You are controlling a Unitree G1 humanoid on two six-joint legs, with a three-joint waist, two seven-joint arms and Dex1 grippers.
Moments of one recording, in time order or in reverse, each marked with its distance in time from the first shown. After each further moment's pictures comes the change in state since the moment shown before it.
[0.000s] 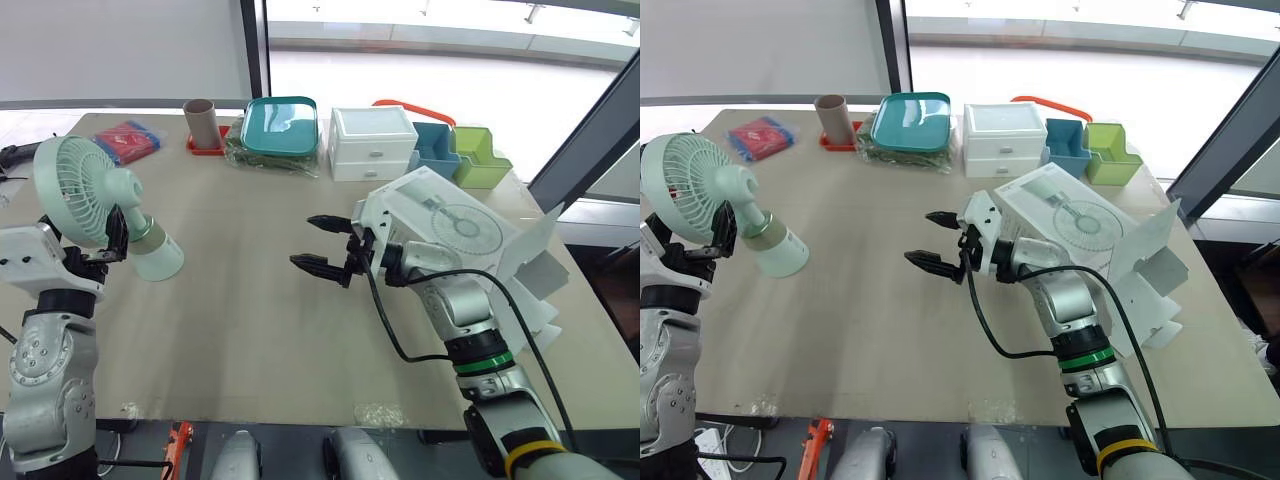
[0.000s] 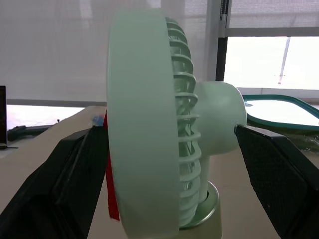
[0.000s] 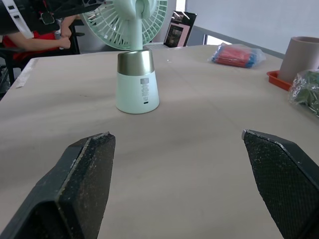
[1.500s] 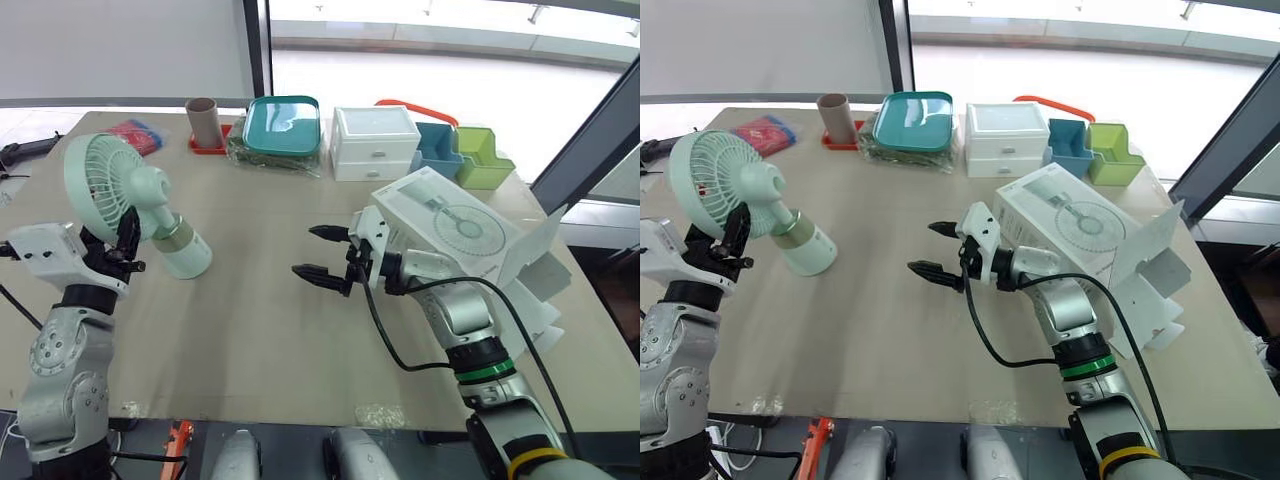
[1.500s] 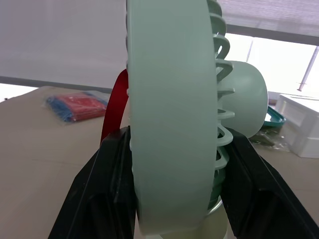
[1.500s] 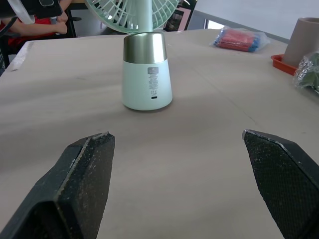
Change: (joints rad) left arm -0.032 -0.018 -0.032 0.004 -0.111 0.068 -0.082; right arm 0.030 -0.005 0.013 -0.014 -0.043 0.000 -0.012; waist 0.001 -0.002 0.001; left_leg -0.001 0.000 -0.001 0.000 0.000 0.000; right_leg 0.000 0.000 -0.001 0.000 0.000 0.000
